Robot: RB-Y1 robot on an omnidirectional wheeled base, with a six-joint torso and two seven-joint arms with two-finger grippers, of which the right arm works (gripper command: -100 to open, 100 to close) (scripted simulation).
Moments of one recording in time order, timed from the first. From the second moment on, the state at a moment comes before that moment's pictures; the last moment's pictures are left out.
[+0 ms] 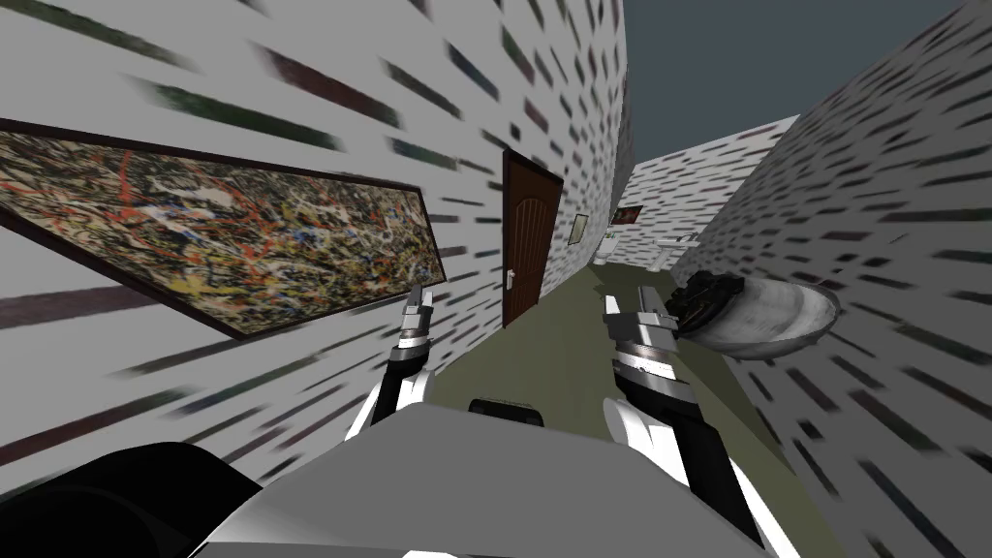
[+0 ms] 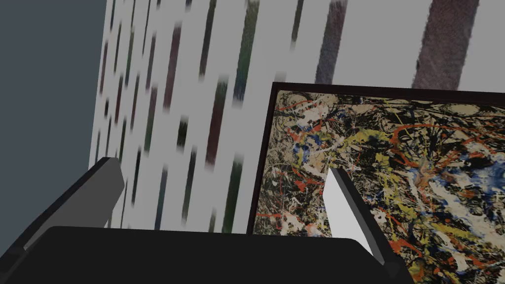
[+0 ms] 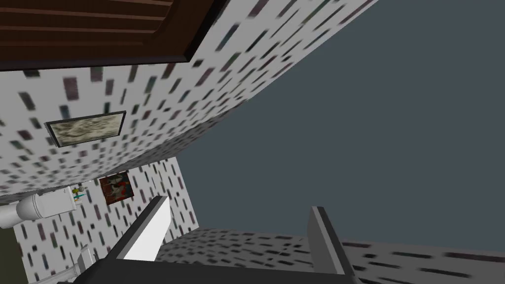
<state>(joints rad) 0.51 0.02 -0.07 -2.39 0.00 -0.37 -0.12</state>
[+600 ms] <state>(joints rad) 0.45 -0.04 -0.05 -2.26 0.07 -0.38 -0.02</state>
